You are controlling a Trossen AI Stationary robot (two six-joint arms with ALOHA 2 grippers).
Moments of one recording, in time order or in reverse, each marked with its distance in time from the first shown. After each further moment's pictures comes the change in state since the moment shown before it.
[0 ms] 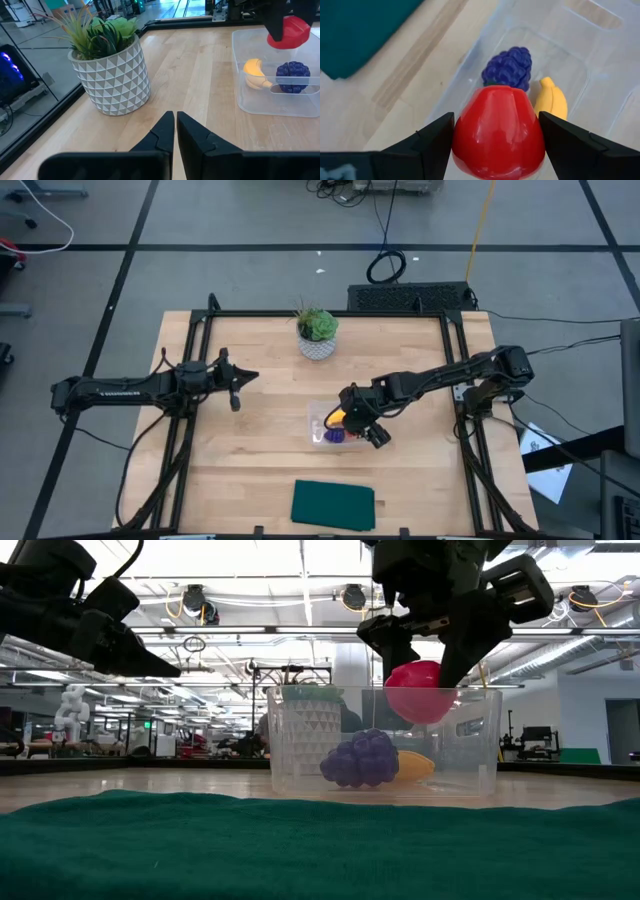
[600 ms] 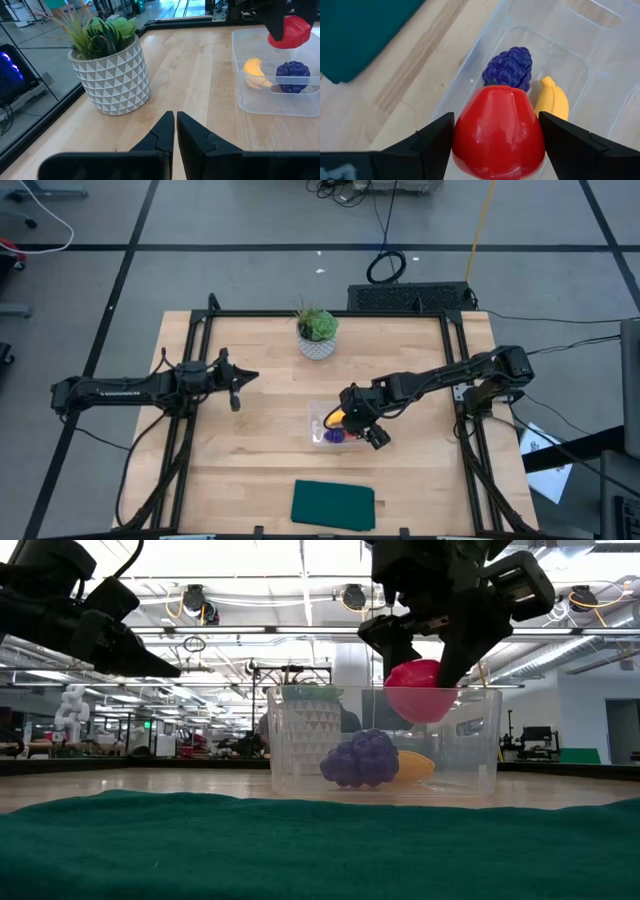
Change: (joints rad) left arm 0.000 0.000 0.000 -0.001 0.000 0.000; right arm 0.002 0.000 0.000 0.001 0.004 0.026
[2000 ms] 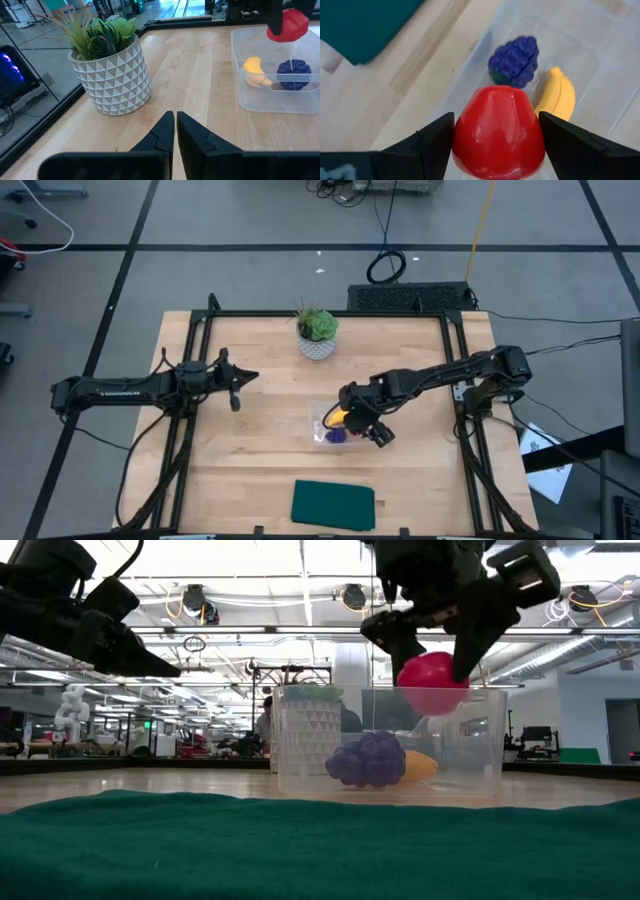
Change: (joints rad) left arm 0.000 0.000 0.000 0.000 0.000 0.007; right arm -0.017 0.017 0.070 -0.145 -0.031 -0.046
